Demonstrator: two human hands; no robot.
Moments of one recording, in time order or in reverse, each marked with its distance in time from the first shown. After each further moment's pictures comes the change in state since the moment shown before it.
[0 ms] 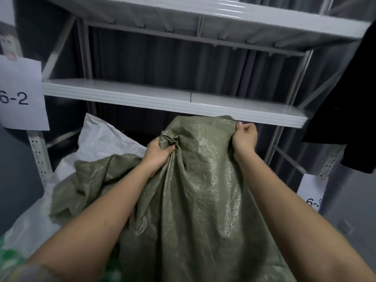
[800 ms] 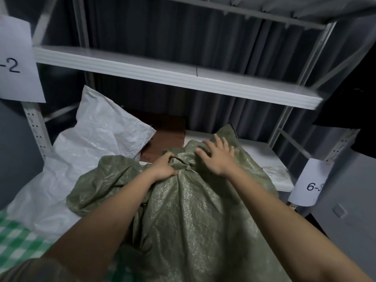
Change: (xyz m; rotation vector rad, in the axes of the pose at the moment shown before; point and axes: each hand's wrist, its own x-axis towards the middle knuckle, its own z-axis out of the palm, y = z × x) left_hand -0.025 -0.091 0.025 0.391 -0.446 -0.218; right_hand -0.071 0.084 0.008 -1.034 -0.814 -0.296
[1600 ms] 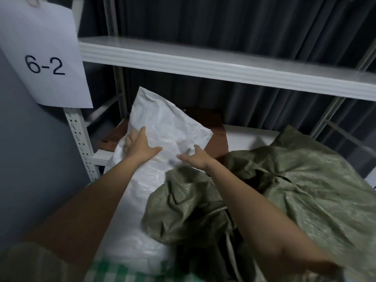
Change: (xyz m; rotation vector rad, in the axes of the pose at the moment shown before) left_hand 0.078 -0.203 -0.250 0.243 0.348 -0.174; right_hand 0.148 -0.258 0.143 0.550 -0.378 0.250
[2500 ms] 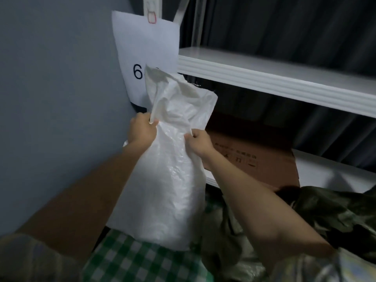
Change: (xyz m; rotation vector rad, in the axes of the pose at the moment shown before) left_hand 0.033 -0.125 -0.156 -0.229 0.495 -0.082; right_hand 0.059 -0.188 0.134 0.155 0.062 -0.423
